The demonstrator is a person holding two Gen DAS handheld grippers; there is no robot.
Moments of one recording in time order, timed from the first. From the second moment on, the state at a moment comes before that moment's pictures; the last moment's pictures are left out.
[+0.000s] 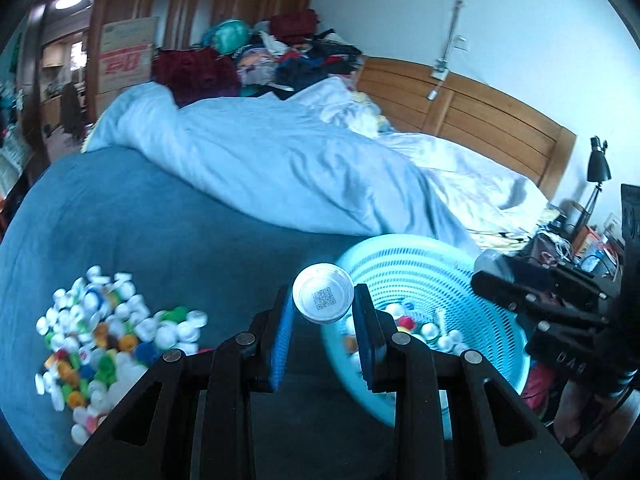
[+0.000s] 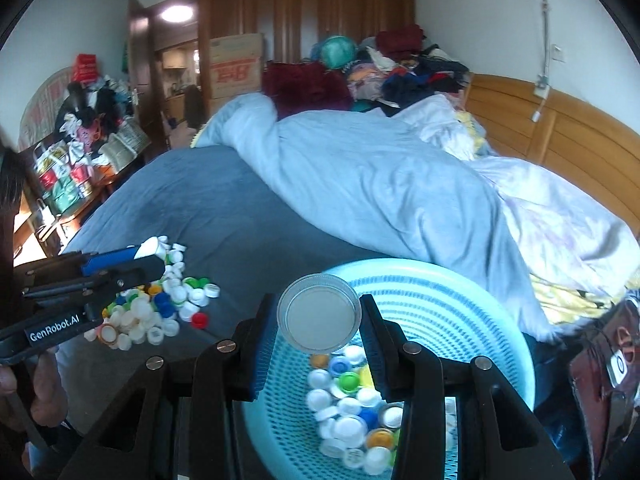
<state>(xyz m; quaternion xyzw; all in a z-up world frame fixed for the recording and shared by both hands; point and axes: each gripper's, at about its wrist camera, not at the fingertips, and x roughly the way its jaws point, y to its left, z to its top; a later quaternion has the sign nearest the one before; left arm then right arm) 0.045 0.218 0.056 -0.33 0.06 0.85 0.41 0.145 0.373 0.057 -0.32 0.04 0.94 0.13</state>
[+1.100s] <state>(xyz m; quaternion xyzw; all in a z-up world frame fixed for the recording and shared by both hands) 0.073 0.330 0.044 -0.40 0.10 0.79 0.46 0.176 0.450 0.045 -0.34 0.13 0.92 0.14</state>
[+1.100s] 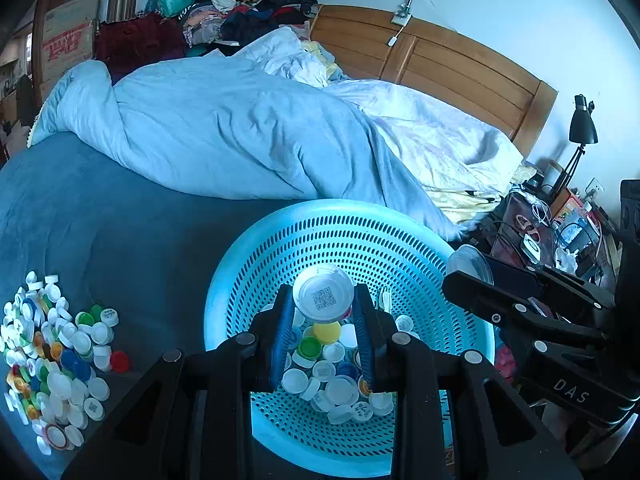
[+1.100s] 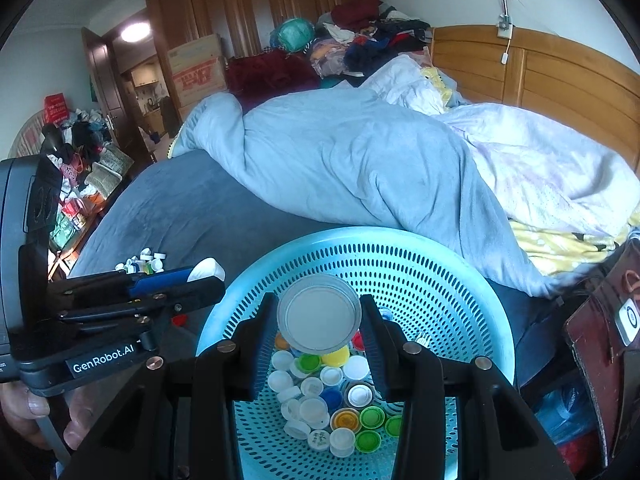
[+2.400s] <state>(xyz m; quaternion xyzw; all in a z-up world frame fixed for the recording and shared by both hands) 0.083 0.346 0.036 -0.40 0.12 0.78 0.46 0.184 0.465 0.029 -0.34 0.15 0.92 0.14</state>
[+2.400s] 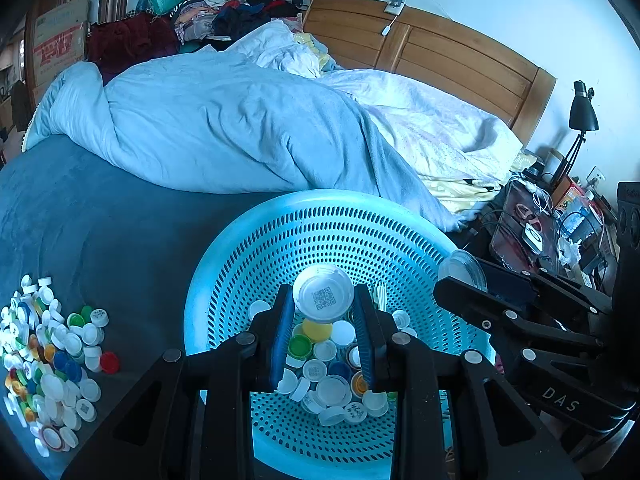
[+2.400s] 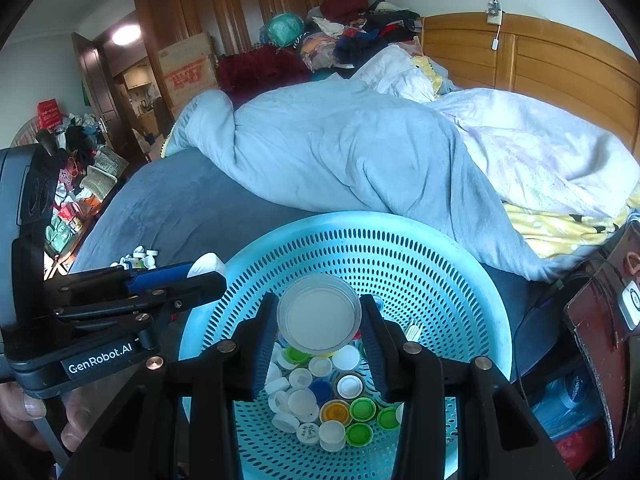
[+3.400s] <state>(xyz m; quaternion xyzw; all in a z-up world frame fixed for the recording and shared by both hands) 0.066 0.297 0.029 -0.39 0.10 0.80 0.45 0.184 0.442 0.034 -0.32 0.14 0.93 0.11</state>
